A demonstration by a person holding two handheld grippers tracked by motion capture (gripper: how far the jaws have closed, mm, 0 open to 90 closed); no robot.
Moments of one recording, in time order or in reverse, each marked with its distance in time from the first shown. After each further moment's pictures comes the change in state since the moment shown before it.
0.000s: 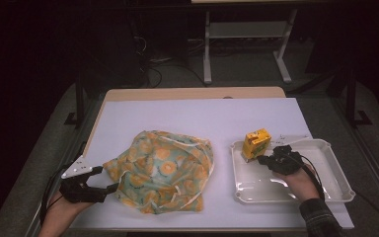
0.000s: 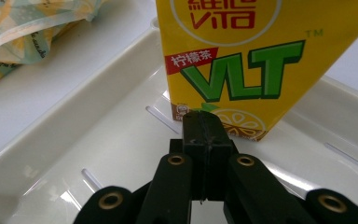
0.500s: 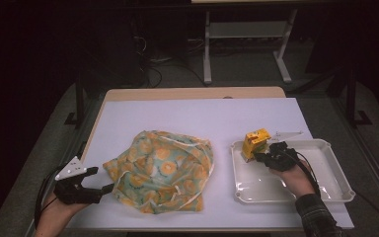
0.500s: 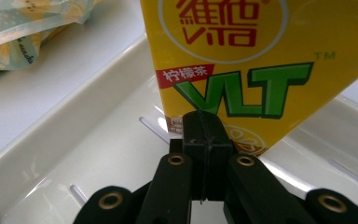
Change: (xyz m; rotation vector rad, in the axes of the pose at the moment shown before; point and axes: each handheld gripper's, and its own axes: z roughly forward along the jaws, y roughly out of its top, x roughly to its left) left arm 0.004 -0.006 -0.011 -0.013 0.021 -0.022; right arm -0.002 0.008 0.010 0.016 -0.003 -0.002
